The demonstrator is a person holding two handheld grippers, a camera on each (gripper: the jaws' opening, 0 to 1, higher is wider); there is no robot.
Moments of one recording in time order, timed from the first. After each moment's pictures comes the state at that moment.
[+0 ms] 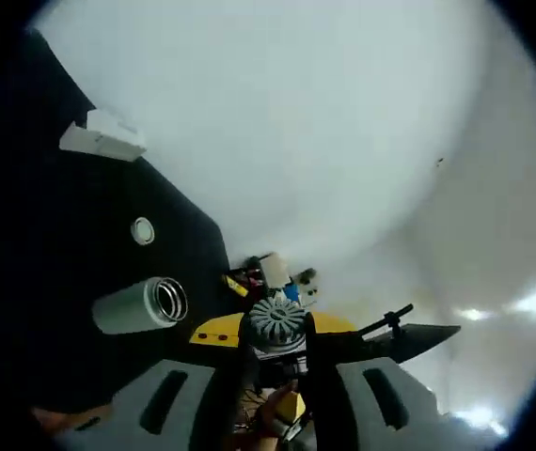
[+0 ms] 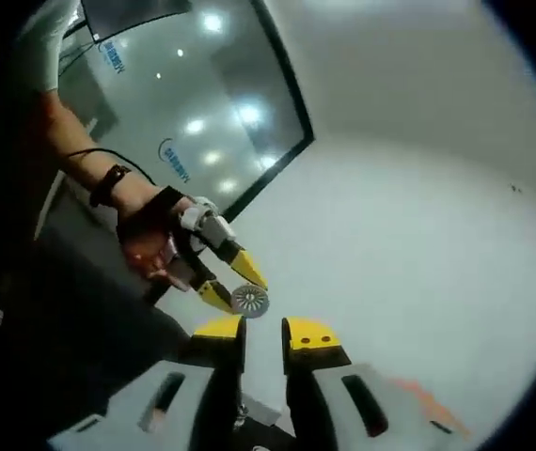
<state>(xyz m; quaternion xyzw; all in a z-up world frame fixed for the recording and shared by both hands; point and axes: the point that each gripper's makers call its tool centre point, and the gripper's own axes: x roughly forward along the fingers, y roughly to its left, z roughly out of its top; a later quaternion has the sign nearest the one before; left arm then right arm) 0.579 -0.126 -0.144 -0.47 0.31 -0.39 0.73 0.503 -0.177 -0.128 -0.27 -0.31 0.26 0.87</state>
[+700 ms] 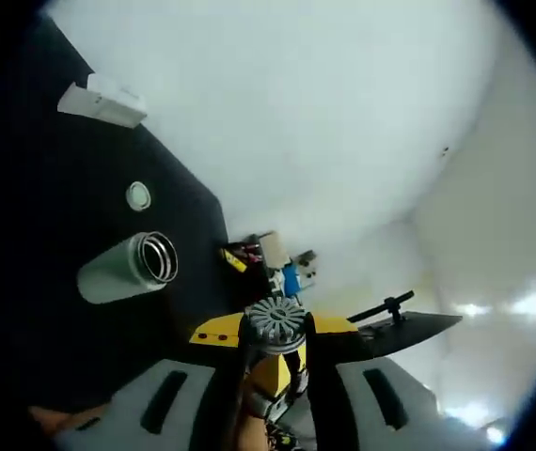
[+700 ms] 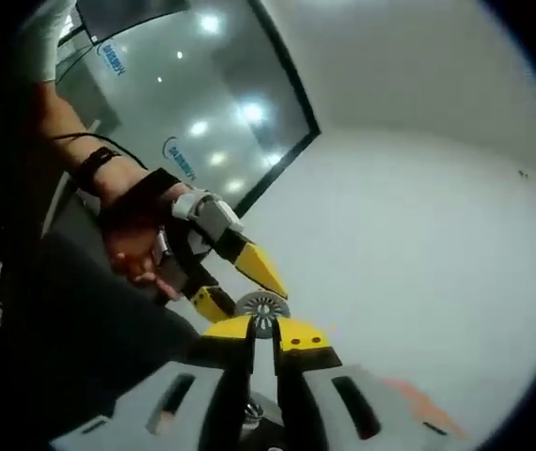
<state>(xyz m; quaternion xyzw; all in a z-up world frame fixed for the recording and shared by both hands) 0.565 -0.160 -0.157 -0.46 0.34 -0.40 0.71 0.526 -0.170 -0.140 -0.25 -0.29 0.30 0.87</state>
